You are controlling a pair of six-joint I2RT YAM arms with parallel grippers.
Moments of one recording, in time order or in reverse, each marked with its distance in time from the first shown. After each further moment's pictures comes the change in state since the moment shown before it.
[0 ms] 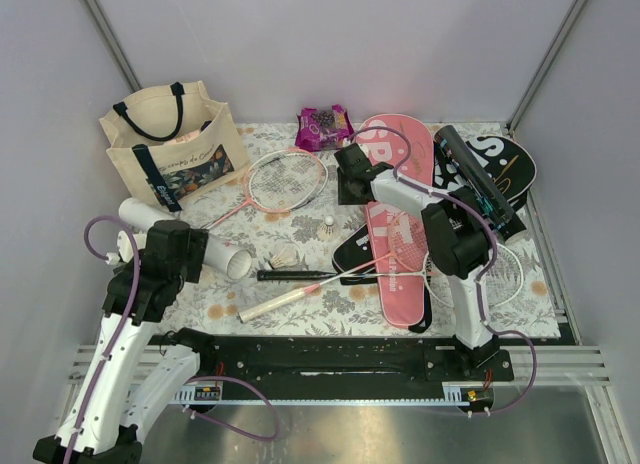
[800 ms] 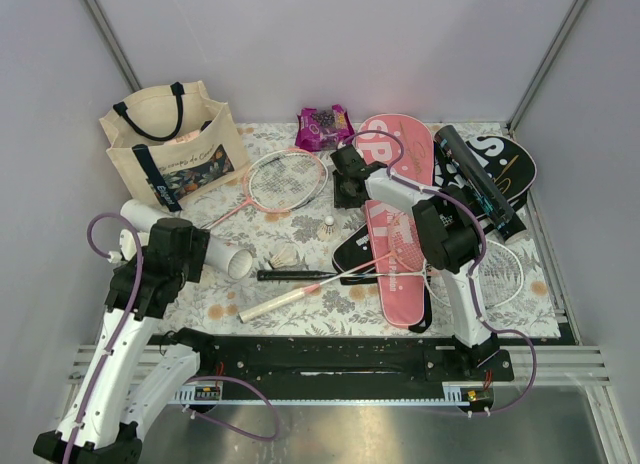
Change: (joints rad) left arm 0.000 0.023 0.000 -0.006 0.001 -0.003; right arm 0.000 0.105 0.086 -0.045 -0.087 0.026
